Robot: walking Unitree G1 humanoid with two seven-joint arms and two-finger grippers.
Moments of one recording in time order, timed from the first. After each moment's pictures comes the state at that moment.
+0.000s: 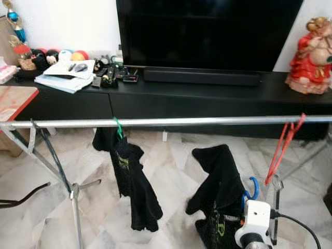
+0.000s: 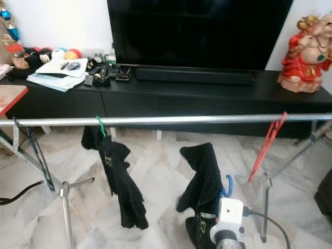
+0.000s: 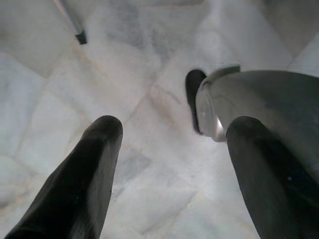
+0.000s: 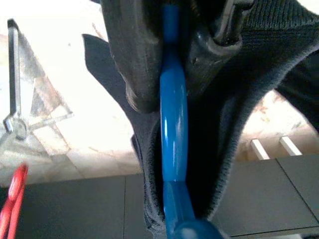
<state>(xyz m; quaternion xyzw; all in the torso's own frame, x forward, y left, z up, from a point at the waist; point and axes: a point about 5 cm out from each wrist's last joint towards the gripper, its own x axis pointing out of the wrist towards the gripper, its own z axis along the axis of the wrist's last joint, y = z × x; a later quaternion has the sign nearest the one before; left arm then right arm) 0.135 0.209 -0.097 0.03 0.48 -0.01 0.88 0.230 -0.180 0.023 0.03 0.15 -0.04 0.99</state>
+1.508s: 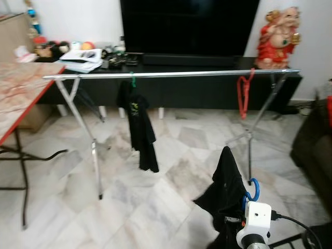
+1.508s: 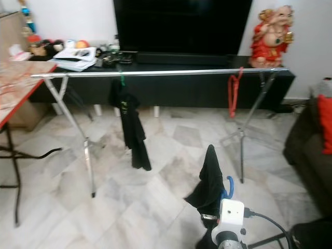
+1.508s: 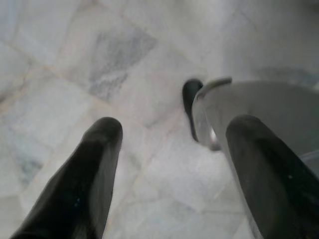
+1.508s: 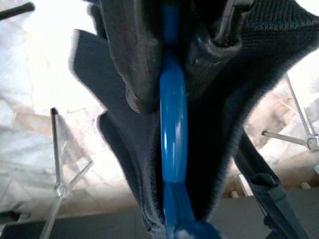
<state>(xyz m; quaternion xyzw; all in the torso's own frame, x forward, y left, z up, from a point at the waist) 0.128 0.208 -0.100 0.02 0.49 0.00 0.87 0.229 -0.183 0.019 0.02 0.16 -0.04 0.99</state>
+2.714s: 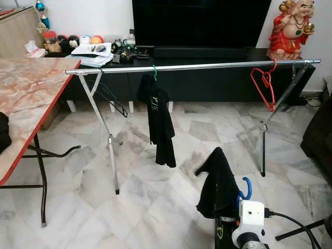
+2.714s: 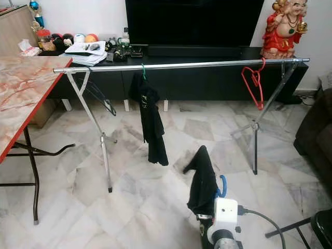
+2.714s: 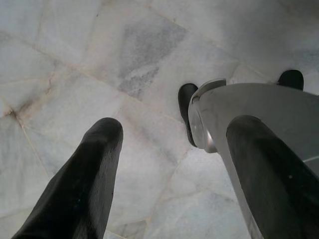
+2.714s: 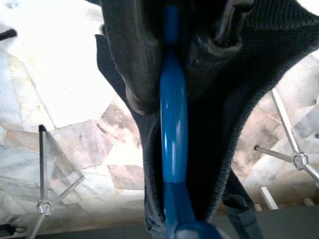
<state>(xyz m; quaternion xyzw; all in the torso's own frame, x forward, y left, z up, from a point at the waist) 0.128 0.210 -0.100 0.03 0.49 -0.01 0.87 0.230 -0.178 0.015 0.02 0.18 -0.03 0.98</state>
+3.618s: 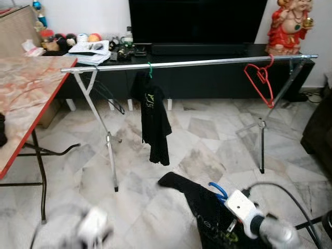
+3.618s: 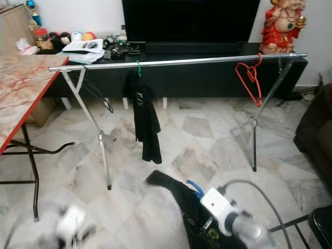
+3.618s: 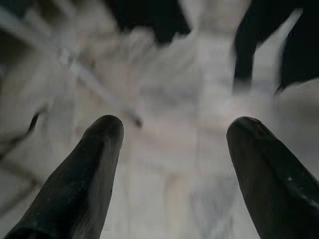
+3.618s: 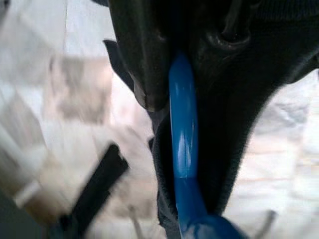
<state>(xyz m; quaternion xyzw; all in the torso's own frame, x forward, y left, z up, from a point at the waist) 0.271 0.217 0.004 0.25 0.20 -0.19 0.93 0.270 -0.201 0.057 -0.27 0.21 0.39 0.85</state>
